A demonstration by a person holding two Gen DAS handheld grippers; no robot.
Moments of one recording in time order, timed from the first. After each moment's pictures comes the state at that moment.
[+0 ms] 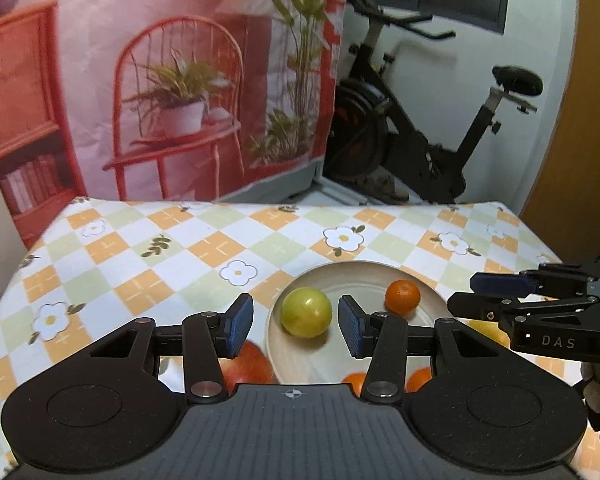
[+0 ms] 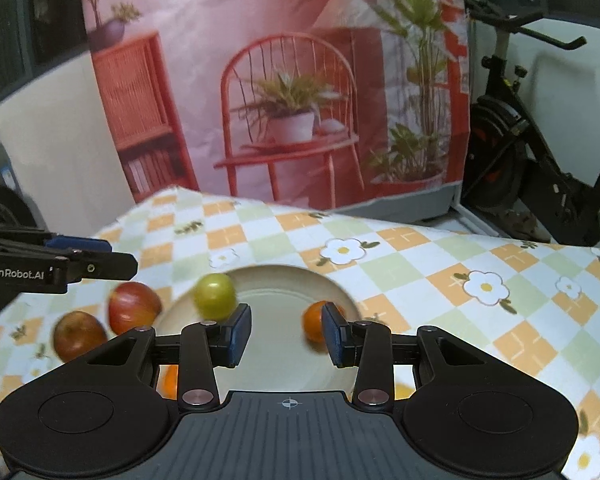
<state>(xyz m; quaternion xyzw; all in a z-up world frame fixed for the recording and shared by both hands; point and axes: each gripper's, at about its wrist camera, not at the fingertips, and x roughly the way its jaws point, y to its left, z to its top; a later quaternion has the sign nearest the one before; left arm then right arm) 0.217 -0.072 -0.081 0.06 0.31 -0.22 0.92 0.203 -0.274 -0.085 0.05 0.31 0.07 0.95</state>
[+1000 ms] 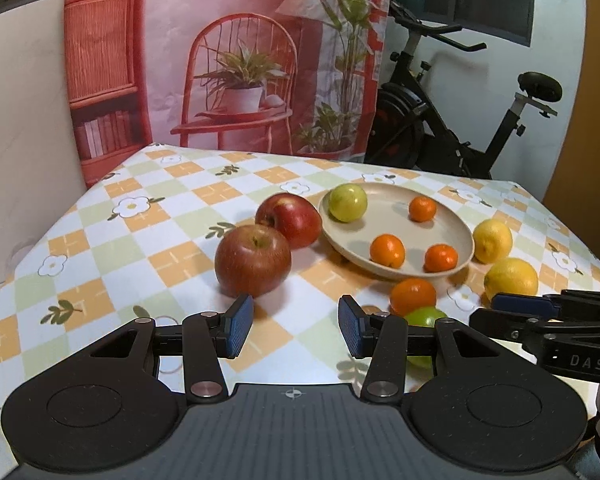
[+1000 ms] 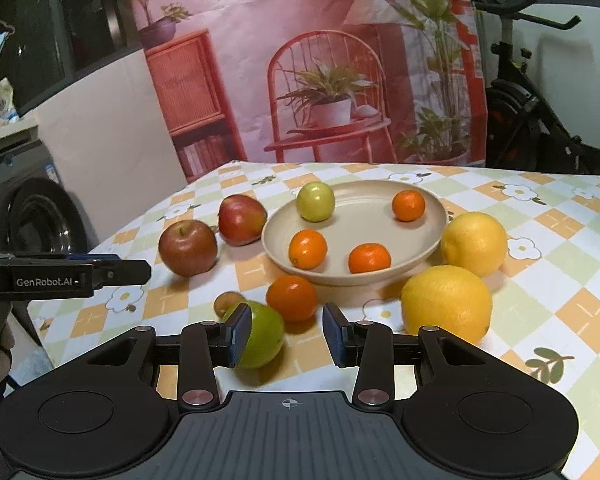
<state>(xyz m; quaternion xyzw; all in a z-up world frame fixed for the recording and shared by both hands) 0.098 -0.008 -0.120 0.03 0.31 -0.15 0.94 0.073 -0.199 -0.126 0.08 0.30 0.10 0.95</state>
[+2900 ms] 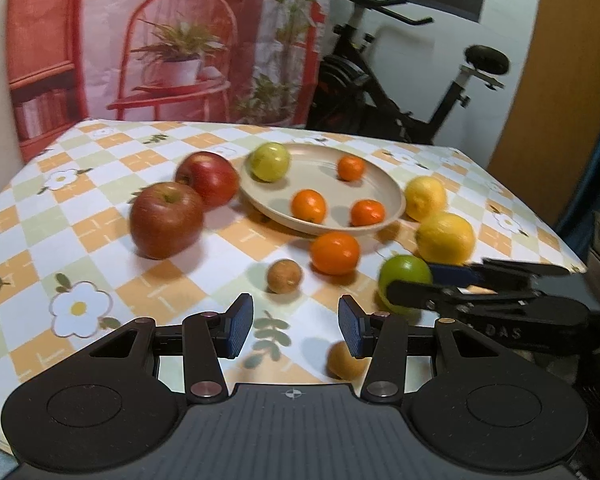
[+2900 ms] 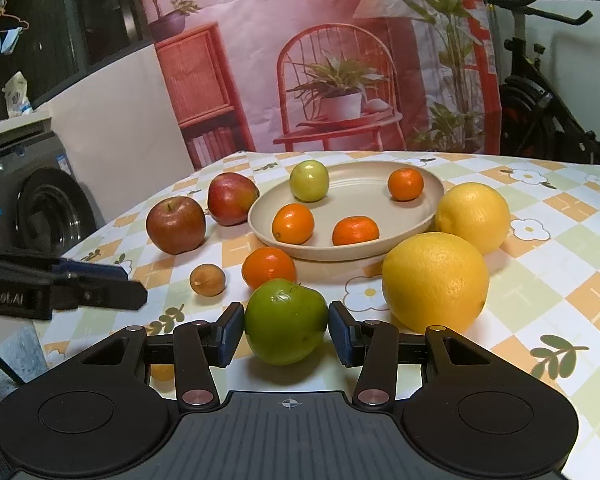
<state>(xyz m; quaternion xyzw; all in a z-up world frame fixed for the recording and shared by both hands) 0.085 -0.032 -0.142 0.03 0.34 -0.25 0.91 0.078 -0.225 -0.158 0.08 0.30 0.13 0.94</state>
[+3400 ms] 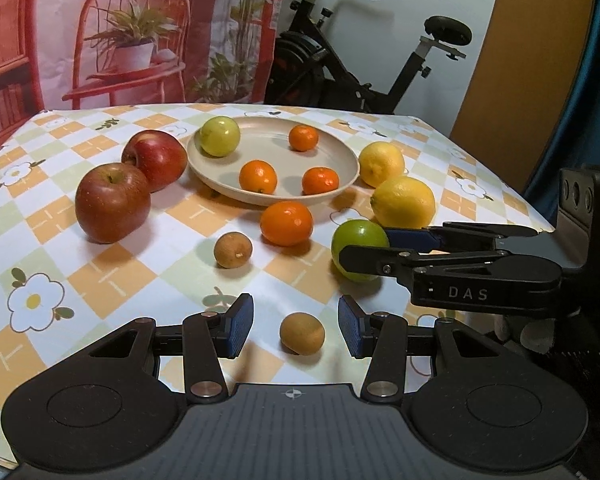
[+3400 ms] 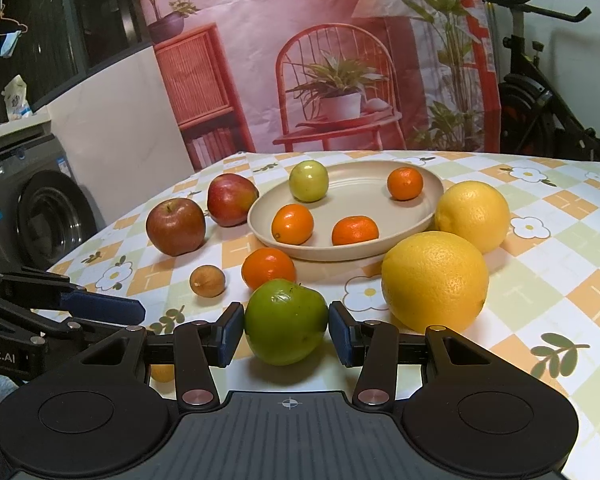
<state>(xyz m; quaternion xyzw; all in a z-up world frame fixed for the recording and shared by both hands) 0.085 -0.045 -0.156 0.05 0.37 -0.30 0.88 0.079 -0.225 -0.158 0.08 0.30 0.13 0.94</state>
